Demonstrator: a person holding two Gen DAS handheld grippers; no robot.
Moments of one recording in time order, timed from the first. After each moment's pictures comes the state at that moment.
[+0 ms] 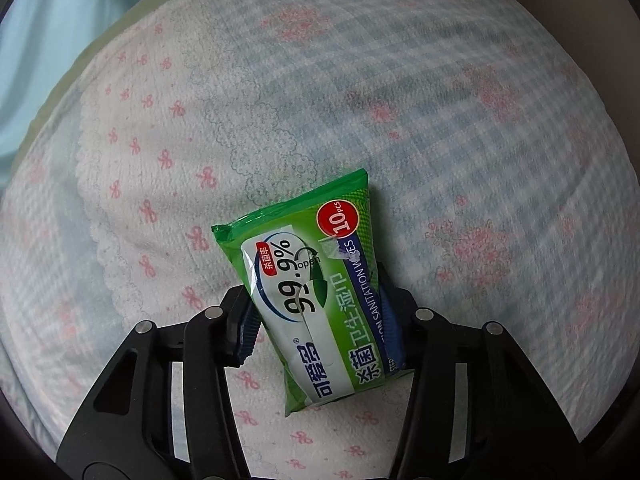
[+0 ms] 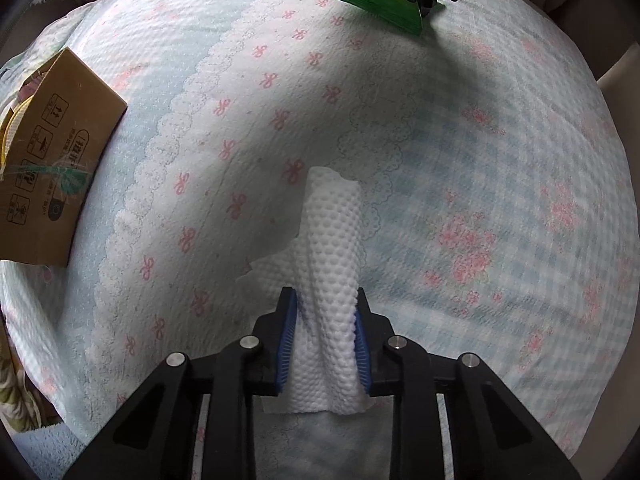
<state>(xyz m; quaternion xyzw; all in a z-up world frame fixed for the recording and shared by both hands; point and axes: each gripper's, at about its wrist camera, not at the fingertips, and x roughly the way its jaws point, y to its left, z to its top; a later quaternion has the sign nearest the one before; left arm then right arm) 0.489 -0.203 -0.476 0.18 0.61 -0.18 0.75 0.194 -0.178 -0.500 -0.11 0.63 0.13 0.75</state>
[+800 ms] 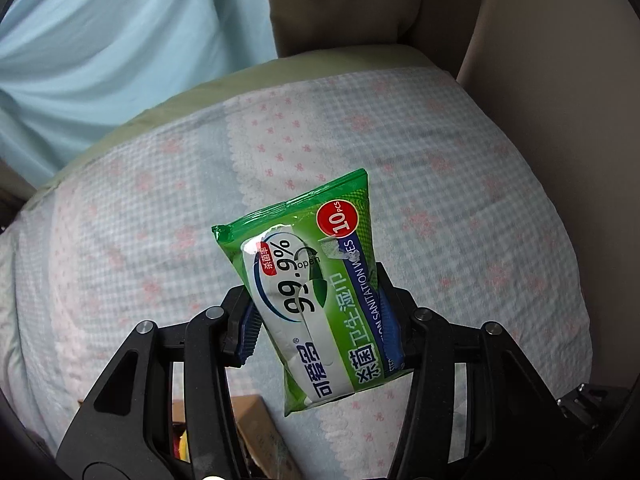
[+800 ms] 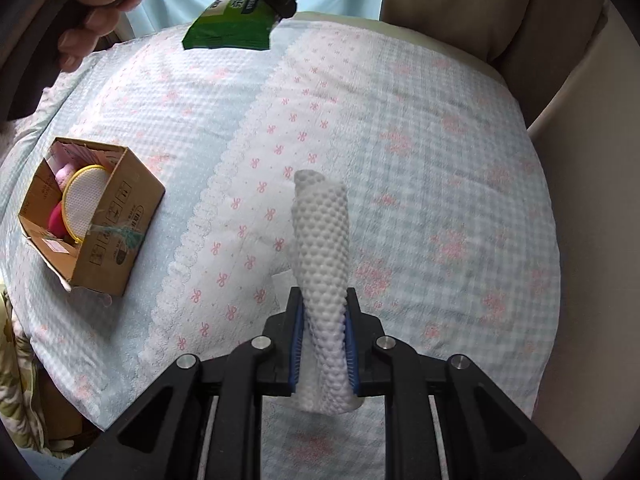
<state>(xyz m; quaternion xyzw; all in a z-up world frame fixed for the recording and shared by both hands) 0.353 -0.090 -0.265 0.09 0.51 -0.12 0.84 0.172 -0.200 -0.357 -0.10 0.55 0.10 0.82</state>
